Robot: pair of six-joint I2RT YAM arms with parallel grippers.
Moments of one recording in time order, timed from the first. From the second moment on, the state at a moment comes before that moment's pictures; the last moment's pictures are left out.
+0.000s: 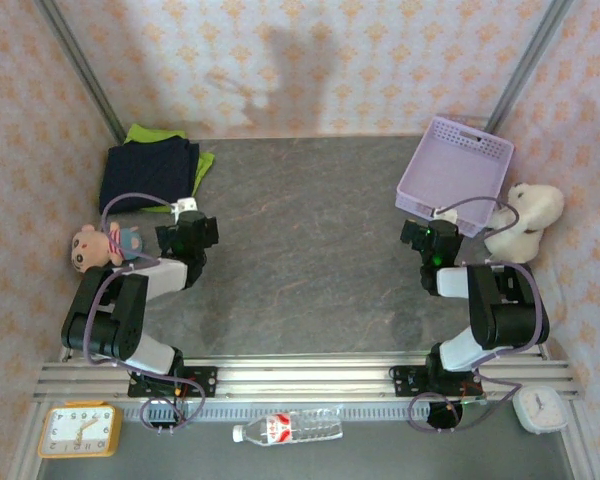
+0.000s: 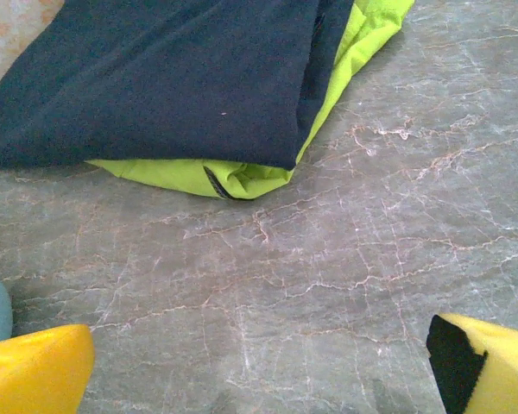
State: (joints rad) left arm -0.12 1.49 0.52 0.40 -0.52 -0.14; right arm 0.01 1.53 0.42 0.63 0.21 0.18
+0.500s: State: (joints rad) left arm -0.09 1.51 0.40 0.65 -0.48 -0.10; right arm 0.01 1.53 0.42 0.66 0.20 0.18
